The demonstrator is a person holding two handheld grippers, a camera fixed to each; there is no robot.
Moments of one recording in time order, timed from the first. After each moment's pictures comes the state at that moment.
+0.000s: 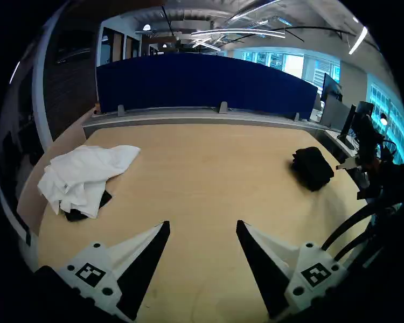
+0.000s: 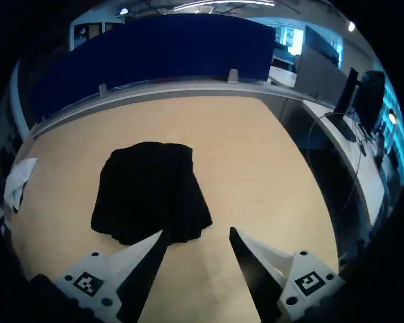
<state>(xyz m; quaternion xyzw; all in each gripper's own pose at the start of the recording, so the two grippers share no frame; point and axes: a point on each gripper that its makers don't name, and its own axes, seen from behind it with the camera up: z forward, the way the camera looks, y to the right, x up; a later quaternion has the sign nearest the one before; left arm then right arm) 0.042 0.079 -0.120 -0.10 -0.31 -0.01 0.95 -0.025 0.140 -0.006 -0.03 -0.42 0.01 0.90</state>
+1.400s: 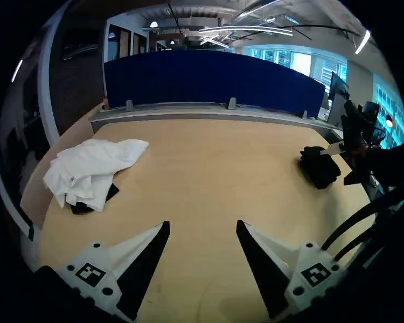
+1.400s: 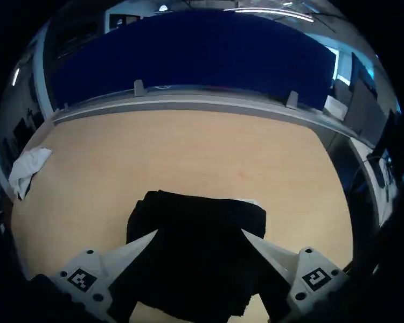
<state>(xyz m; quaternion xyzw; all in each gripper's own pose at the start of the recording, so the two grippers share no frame) 0.033 0.067 -0.123 -0.07 -0.32 -0.01 0.94 -0.050 0.064 0.106 0.08 -0.41 -0.03 0.91</state>
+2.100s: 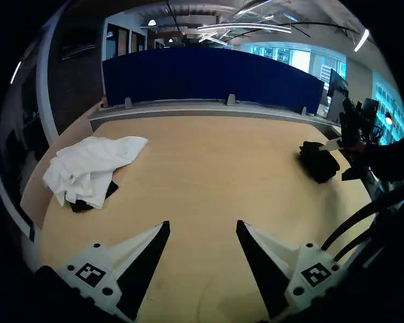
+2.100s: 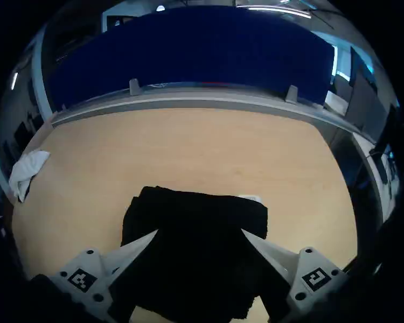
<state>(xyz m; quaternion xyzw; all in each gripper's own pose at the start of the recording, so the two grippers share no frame) 0.029 0.068 -0.130 -0.07 -0.33 0.00 0.94 -0.054 0.070 0.115 0.08 -0.40 -0.02 0.91</state>
